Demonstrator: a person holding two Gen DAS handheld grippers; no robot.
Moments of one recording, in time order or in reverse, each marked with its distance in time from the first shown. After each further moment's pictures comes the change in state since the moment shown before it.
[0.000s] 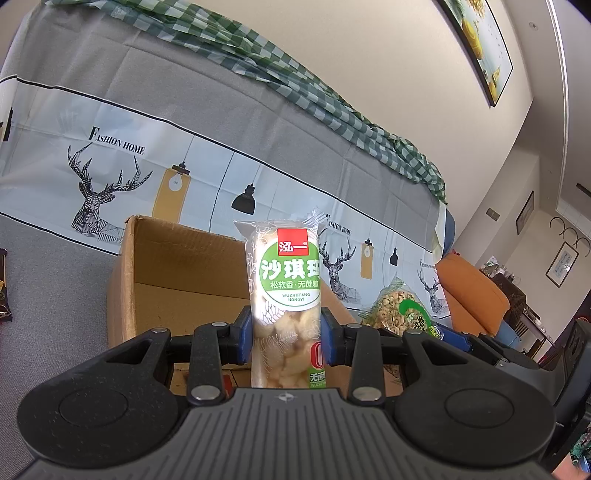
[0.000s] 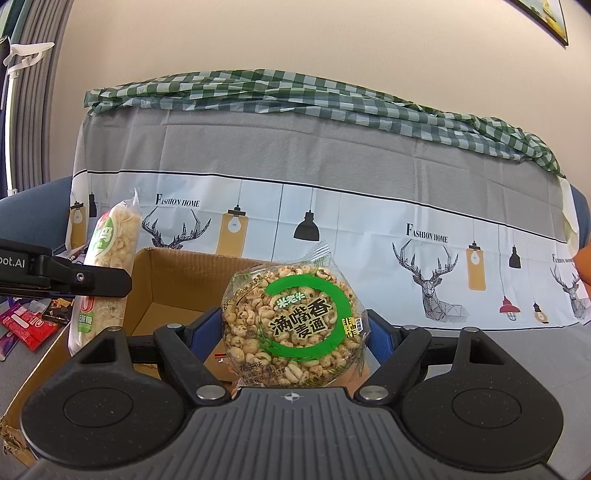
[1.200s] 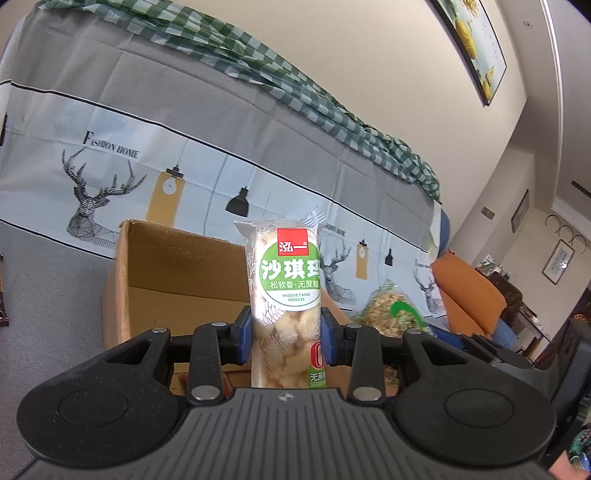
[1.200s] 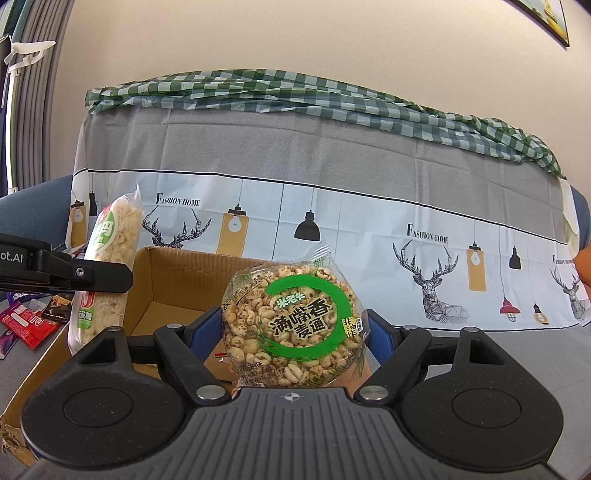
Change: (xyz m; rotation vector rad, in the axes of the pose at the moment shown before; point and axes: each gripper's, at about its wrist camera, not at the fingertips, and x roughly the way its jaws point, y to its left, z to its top) left arm -0.002 -0.003 -0.001 0.009 0.000 -0.024; right arm -0.001 0.003 0.000 -0.004 0.004 0.001
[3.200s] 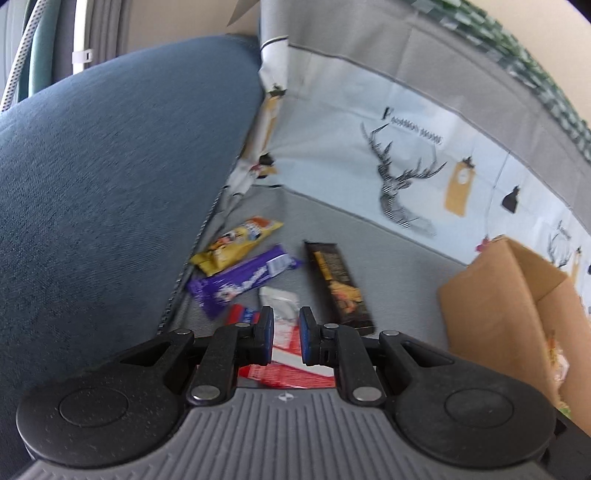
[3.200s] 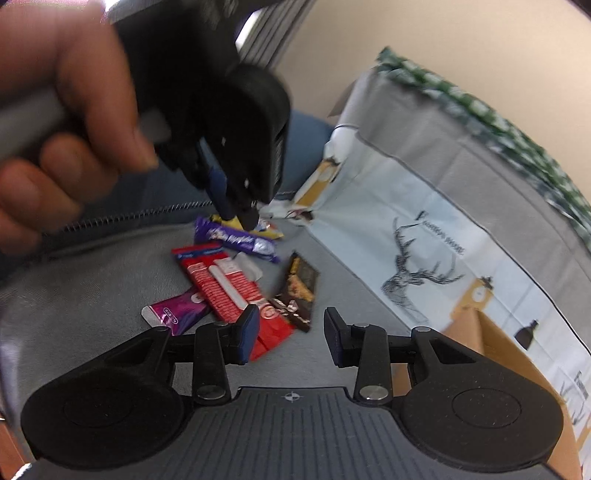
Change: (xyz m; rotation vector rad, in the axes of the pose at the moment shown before) left arm -0.092 0.248 0.057 -0.138 0.193 0.631; right arm 0.062 0.337 -0.040 -0.625 -0.001 0.351
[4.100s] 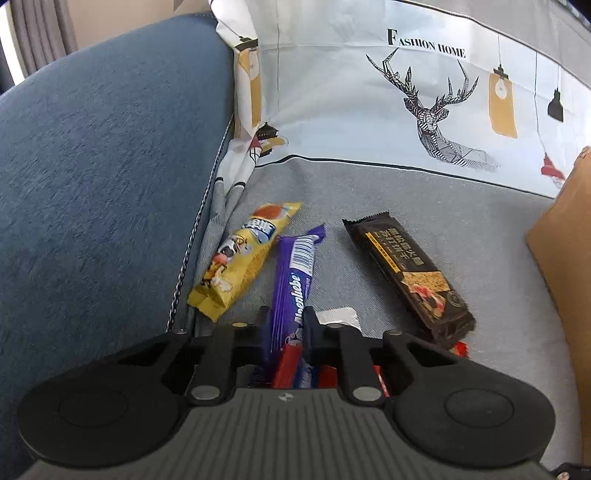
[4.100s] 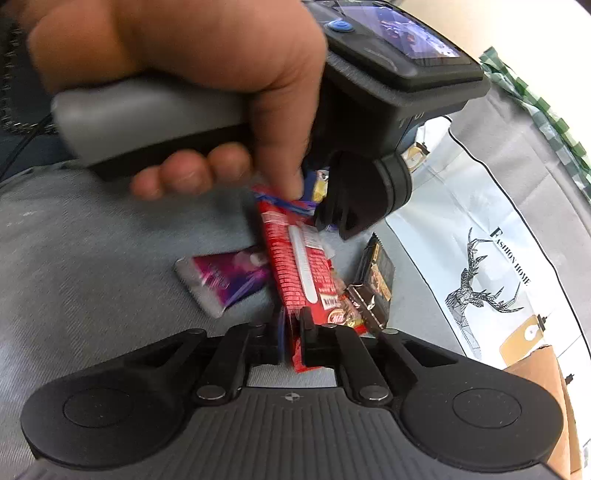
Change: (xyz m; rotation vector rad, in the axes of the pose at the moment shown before) left arm 0.095 -0.016 0.012 0.262 0.071 0.155; right arm 0.038 0.037 -0.017 -0.214 0.053 0.144
